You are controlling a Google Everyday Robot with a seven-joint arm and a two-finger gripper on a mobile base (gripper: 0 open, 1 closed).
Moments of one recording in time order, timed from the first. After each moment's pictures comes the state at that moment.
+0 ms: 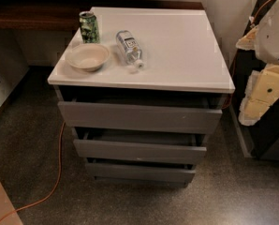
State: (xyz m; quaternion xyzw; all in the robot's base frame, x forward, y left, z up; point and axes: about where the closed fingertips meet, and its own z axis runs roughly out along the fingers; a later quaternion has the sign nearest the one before) arm 0.438 -0.217 0.976 -0.60 0.78 -0.03 0.16
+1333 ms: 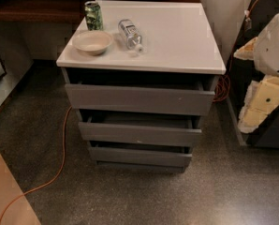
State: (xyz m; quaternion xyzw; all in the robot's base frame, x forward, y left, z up) arm 0.439 -0.221 0.955 -0.61 0.78 -0.02 0.16
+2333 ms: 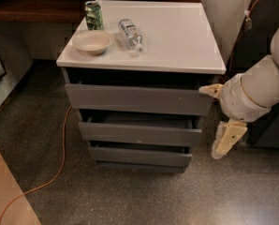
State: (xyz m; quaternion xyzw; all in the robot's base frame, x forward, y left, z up) arm 0.462 -0.194 0.832 -0.69 0.69 0.04 0.22
